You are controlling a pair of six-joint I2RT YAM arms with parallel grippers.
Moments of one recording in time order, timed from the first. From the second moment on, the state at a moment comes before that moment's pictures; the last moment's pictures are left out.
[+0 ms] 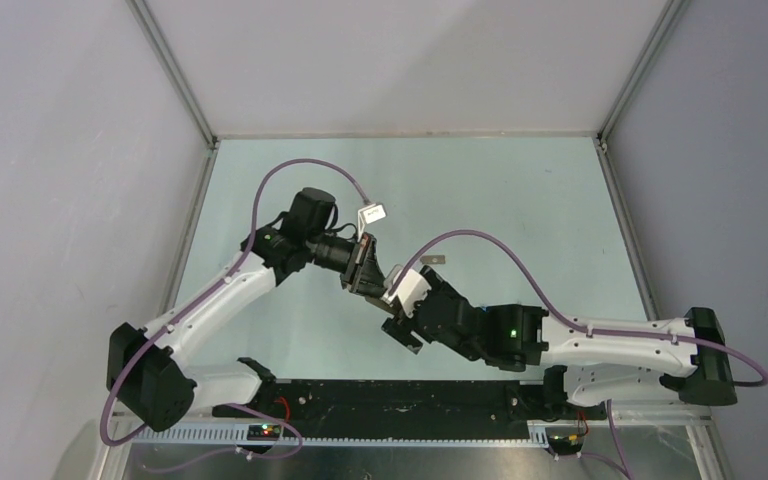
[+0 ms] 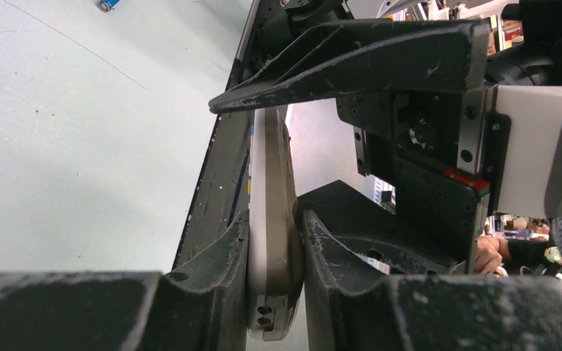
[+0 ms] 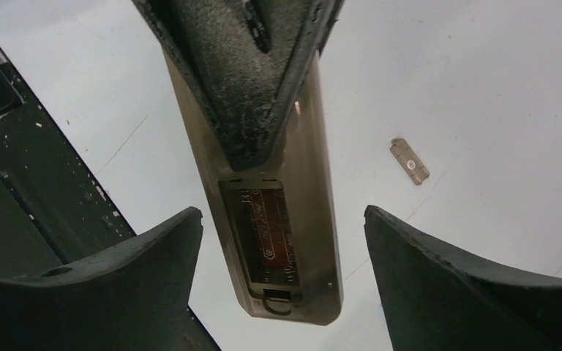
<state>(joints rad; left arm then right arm) -0.58 1.23 1.01 -0.53 1.04 -0.27 1.40 1.12 0.93 -0.40 0.52 0.07</state>
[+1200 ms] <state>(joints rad) -0.53 1.09 1.07 -0.47 0.73 -0.49 1.30 1.10 0.93 -0.22 0.52 0.21</state>
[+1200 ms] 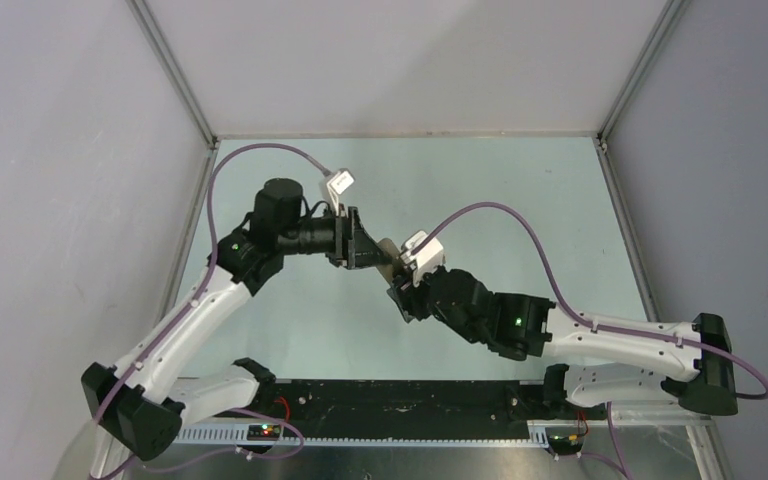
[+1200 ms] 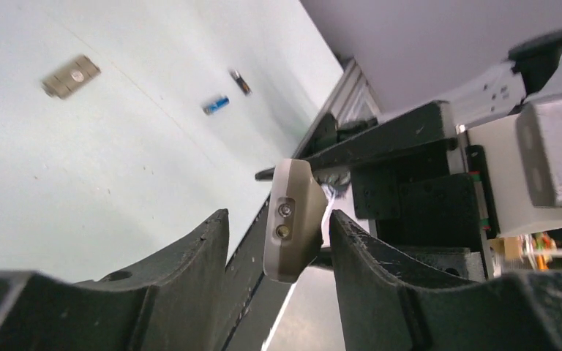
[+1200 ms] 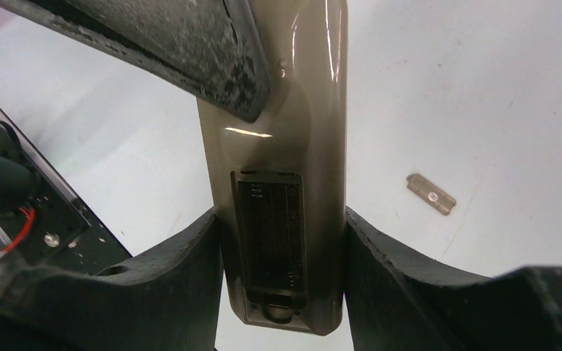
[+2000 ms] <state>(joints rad) -0.61 0.99 0.87 -0.06 0.48 -0.75 1.21 1.12 0.93 -0.11 0.39 0.48</state>
